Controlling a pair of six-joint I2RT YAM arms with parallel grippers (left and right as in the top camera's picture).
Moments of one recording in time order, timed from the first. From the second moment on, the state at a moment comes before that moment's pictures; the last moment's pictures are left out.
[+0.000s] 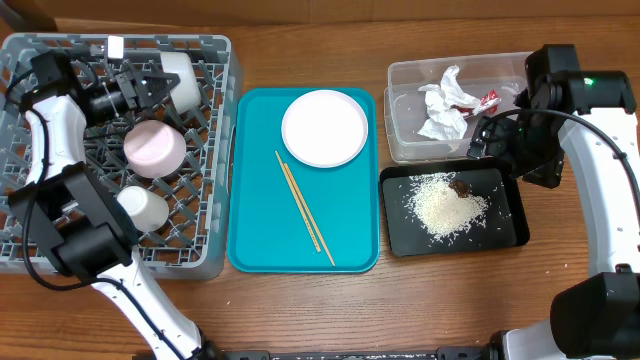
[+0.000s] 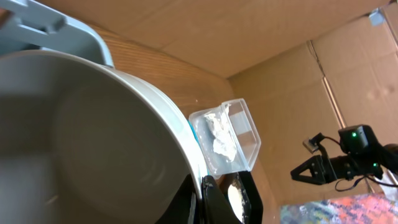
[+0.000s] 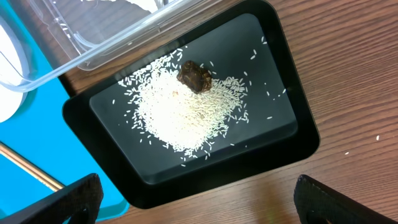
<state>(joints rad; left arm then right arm) 0.47 2.26 1.89 -0.86 1.37 0.19 -0.02 1.68 1.62 -1.43 -0.08 0.36</state>
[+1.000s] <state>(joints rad) 0.61 2.02 1.89 -0.98 1.25 0.13 -0.02 1.68 1.62 -1.43 -0.08 0.36</state>
